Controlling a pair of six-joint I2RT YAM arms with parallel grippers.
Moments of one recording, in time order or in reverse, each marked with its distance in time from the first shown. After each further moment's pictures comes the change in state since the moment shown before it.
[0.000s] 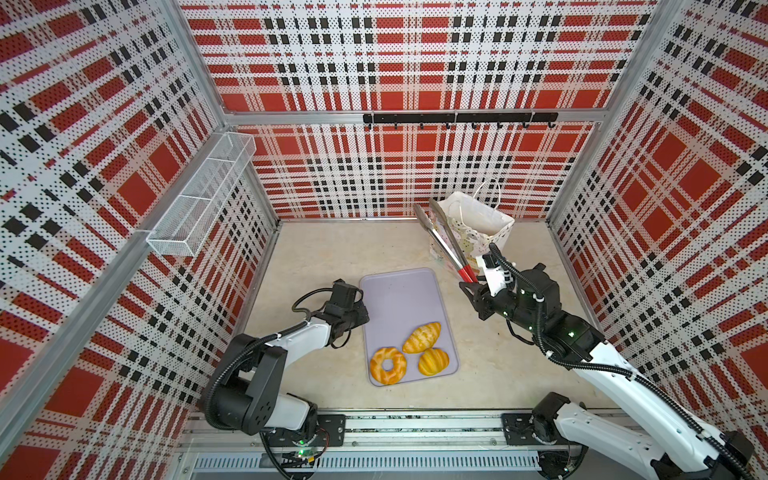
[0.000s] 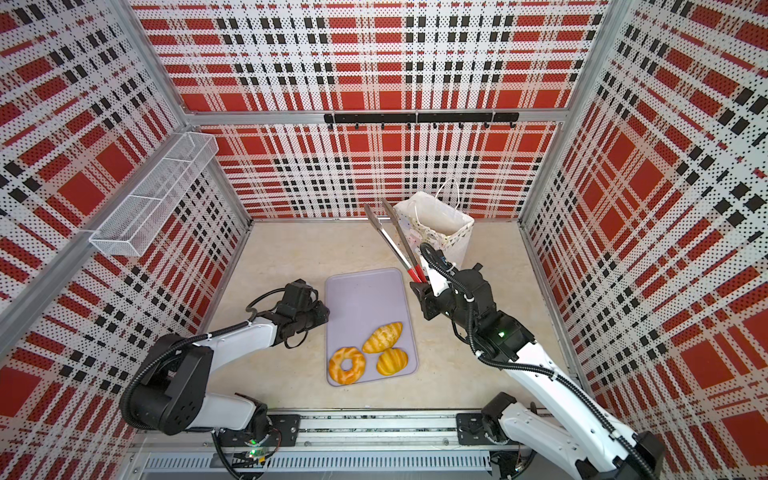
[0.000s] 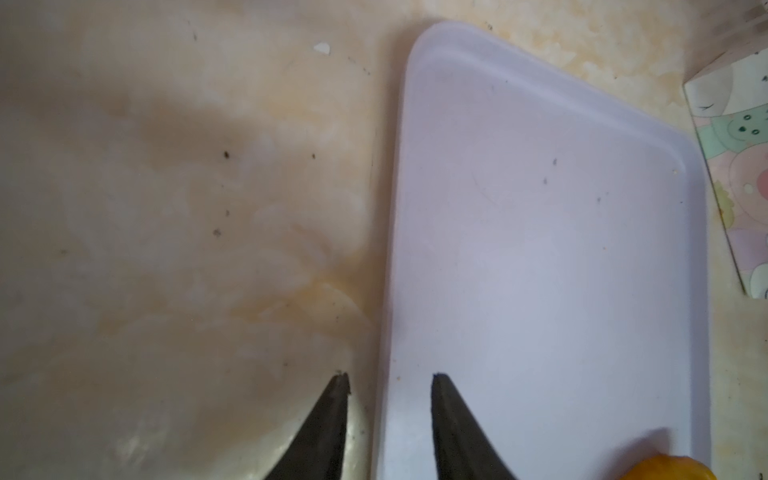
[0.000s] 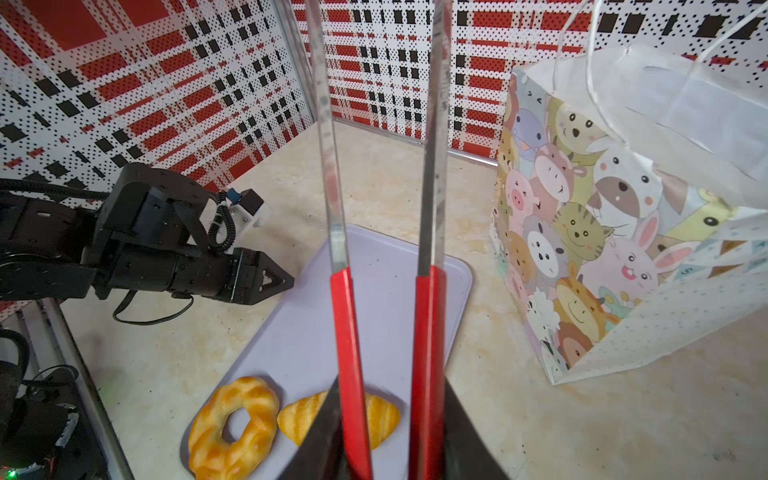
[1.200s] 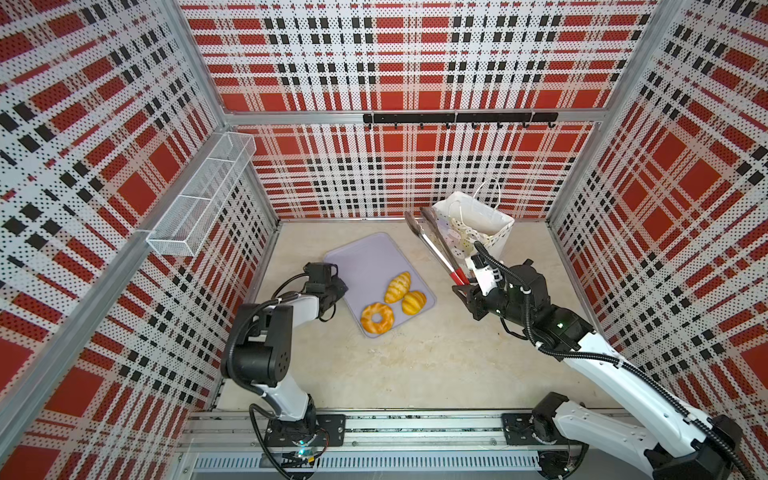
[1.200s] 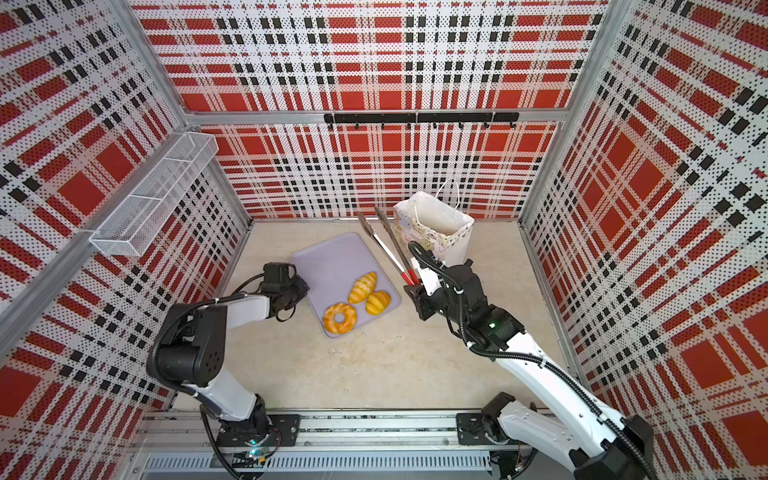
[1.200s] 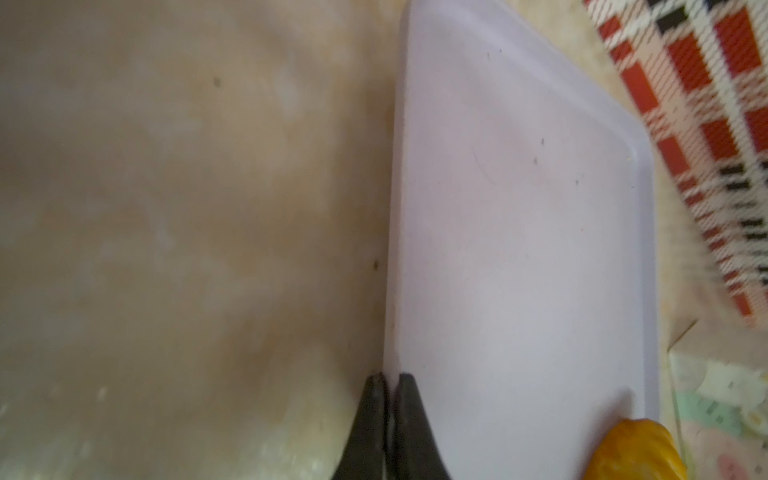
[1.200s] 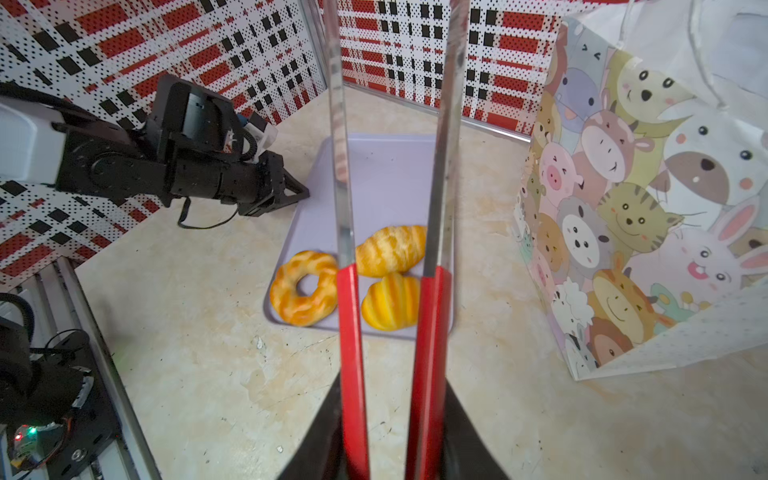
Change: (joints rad) left arm 0.319 0.303 0.242 0.214 0.039 -0.156; right arm 0.000 0.076 0.024 -0.023 -0.069 -0.024
